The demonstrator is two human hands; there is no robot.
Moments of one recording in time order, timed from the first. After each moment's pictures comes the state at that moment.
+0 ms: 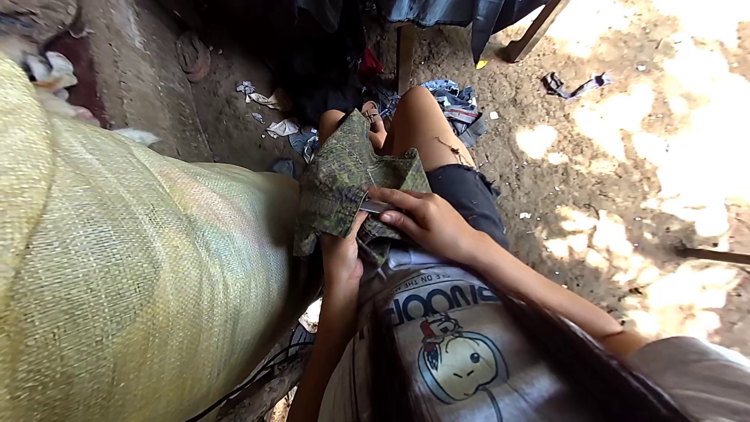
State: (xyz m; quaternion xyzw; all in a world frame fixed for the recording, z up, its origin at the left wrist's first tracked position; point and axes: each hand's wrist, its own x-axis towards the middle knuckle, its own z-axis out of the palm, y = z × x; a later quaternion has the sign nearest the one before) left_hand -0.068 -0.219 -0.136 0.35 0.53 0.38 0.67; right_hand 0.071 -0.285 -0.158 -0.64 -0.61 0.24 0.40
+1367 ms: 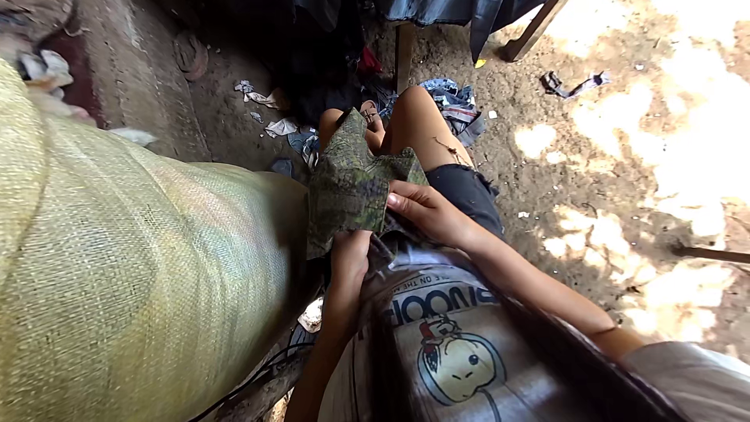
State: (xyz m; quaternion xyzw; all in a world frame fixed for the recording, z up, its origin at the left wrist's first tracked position) left_hand -0.065 -0.220 -0.141 0.44 0.51 0.31 0.67; right_hand 0.077 -0.278 -0.148 -0.54 -0.44 0.49 0.52
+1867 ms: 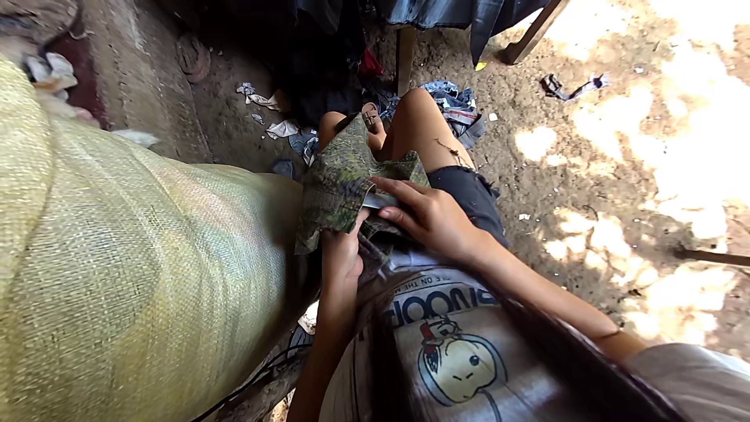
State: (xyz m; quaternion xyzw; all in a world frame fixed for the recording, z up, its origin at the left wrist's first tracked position) left_hand -0.066 -0.213 -0.131 0.37 0.53 0.34 0.68; right_hand 0.072 -0.279 -0.150 -0.66 -0.62 0.16 0.39
